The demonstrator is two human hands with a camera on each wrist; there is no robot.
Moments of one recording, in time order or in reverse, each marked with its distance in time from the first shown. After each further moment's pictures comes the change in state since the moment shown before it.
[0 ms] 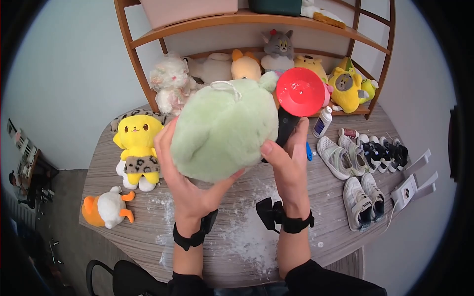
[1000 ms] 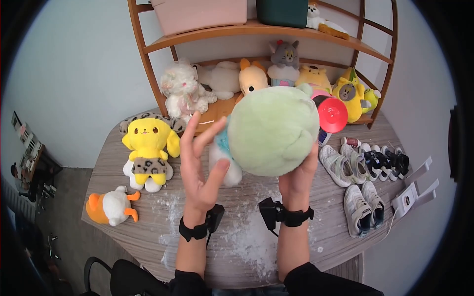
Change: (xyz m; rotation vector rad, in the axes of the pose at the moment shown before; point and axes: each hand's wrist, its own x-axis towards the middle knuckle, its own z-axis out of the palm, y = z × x) left_hand 0.006 -0.002 0.006 -0.274 -0.115 -0.071; right_hand 0.004 0.025 -0.026 0.293 0.230 0.021
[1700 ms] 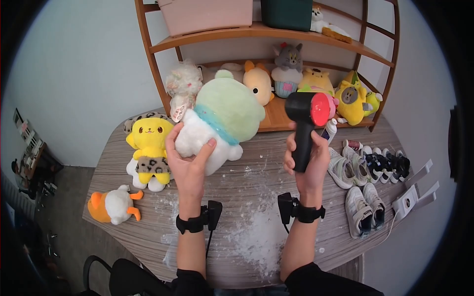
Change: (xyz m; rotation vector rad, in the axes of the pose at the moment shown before) left_hand 0.007 -0.016 -0.018 -0.184 0.395 -0.328; right_hand 0.011 -0.023 -0.015 -0.081 -0.177 0.265
